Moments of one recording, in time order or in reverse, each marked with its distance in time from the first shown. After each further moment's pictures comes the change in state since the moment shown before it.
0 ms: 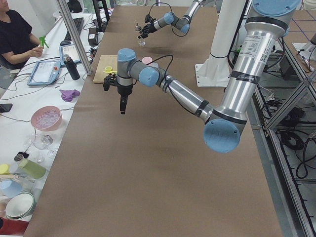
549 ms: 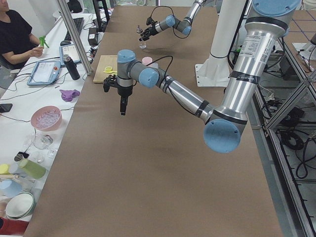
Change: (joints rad) left arm 0.001 0.004 0.006 0.000 0.000 0.000; right arm -0.036 0.015 -0.023 0.041 -0.021 0.058
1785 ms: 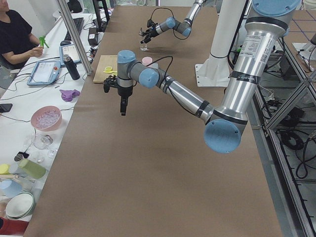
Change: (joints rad) left arm 0.000 0.003 0.000 0.000 0.000 0.000; right arm -0.007 -0.013 -0.024 0.059 0.009 -0.066
